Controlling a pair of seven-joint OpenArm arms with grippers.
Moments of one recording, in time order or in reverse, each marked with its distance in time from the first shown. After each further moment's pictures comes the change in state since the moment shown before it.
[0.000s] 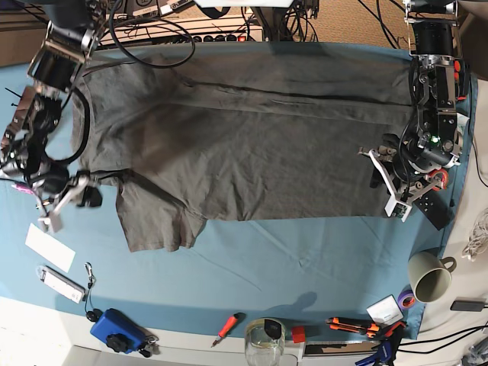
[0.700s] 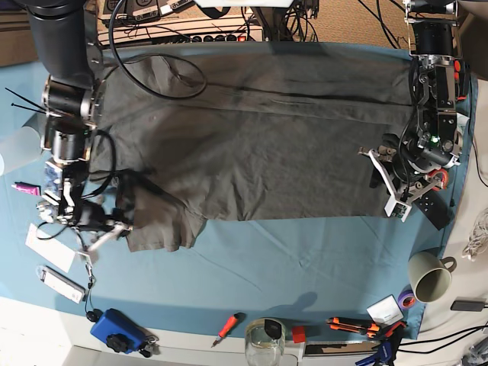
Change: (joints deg) left arm 0.0 0.0 0.0 0.0 0.0 0.0 0.0; right arm 22.6 -4.2 -16.8 -43.7 -14.6 -7.3 22.1
